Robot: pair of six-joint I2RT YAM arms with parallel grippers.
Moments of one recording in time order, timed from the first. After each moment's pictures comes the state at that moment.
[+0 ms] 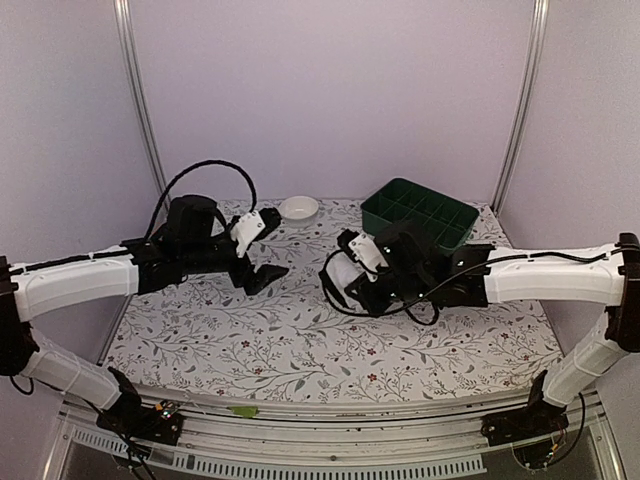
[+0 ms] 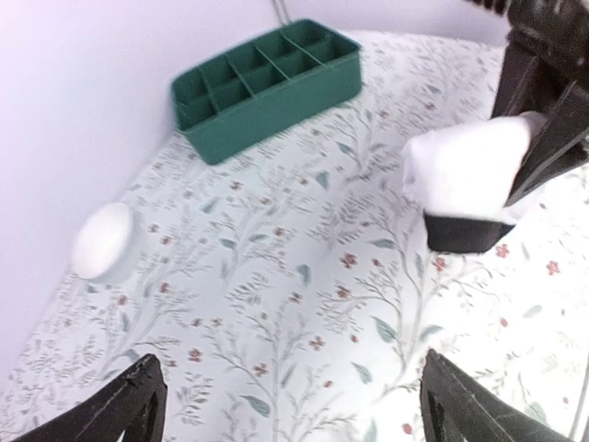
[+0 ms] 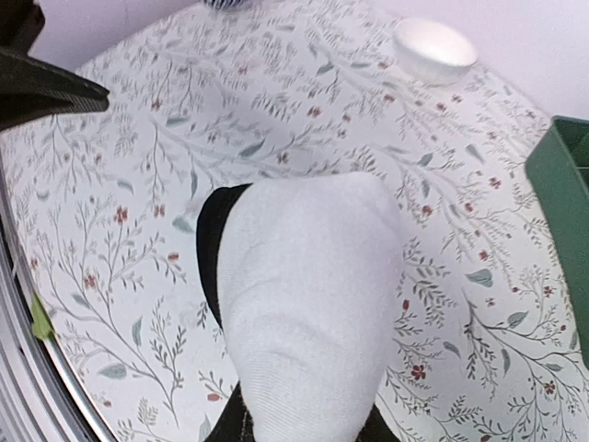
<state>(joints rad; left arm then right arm) -0.68 1.33 0.89 -0.06 0.21 0.40 1.03 1.56 1.09 -0.26 0.14 0.09</state>
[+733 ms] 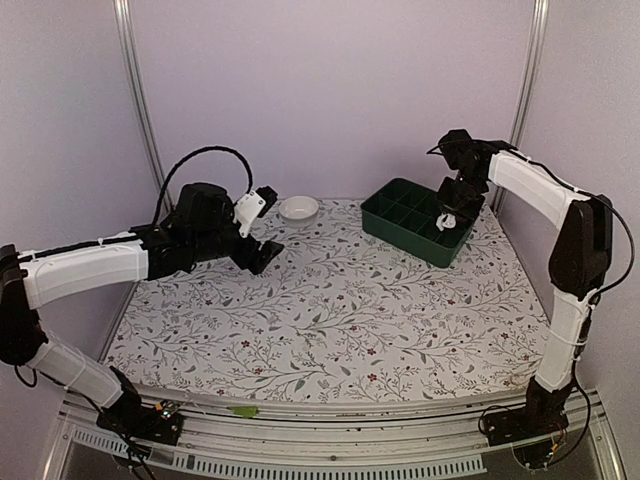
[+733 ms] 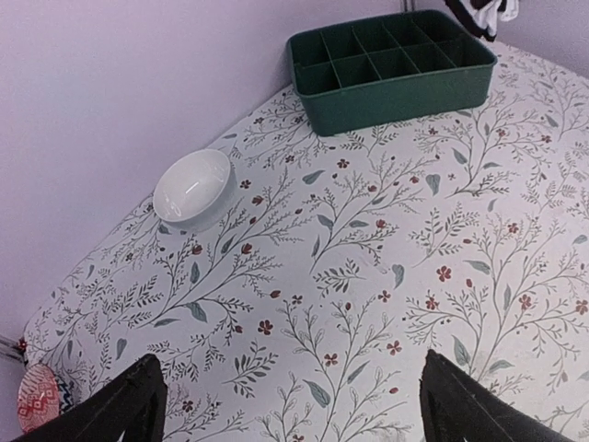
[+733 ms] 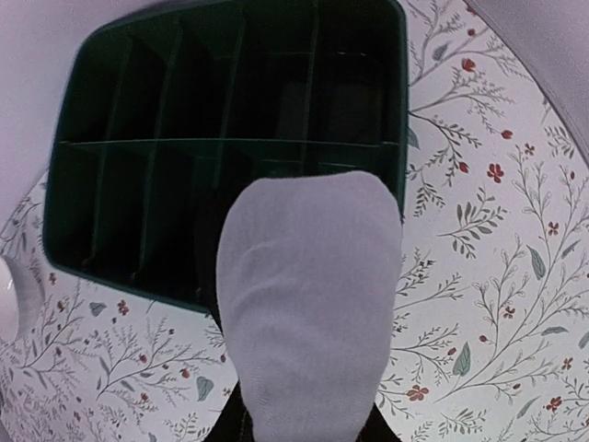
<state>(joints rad) -0.68 1.39 1.00 -0.08 -0.10 0.25 0.35 1.93 1.86 -1.00 0.26 0.85</state>
